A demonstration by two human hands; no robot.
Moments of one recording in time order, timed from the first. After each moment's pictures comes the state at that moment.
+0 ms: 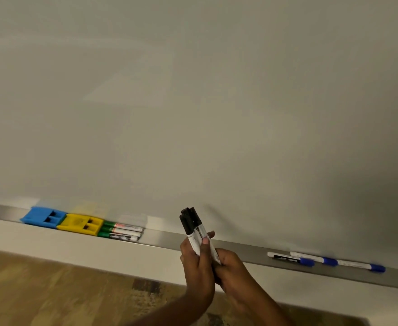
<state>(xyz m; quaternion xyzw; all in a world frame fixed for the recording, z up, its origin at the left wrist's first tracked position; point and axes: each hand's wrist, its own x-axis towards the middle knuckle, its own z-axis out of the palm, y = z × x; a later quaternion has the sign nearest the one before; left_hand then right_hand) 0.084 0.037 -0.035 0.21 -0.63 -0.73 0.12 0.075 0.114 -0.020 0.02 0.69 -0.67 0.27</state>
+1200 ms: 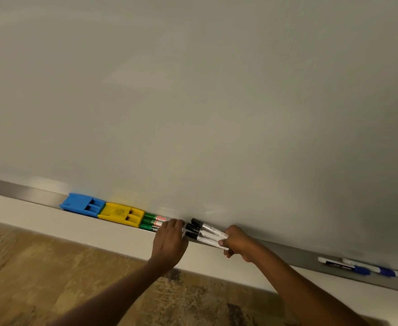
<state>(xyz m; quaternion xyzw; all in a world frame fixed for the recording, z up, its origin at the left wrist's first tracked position) 0.020 -0.207 -0.128 0.02 -0.98 -0.19 0.05 -0.040 0.000 -0.110 0.09 0.82 -0.43 0.37</state>
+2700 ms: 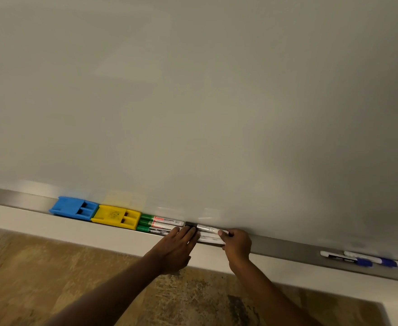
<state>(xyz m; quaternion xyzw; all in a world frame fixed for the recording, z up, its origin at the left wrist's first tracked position) 0.004 -0.229 -0.172 -0.34 -0.94 0.06 -0.03 -0.017 -0.028 -0.146 0.26 0.84 -0.48 0.08</state>
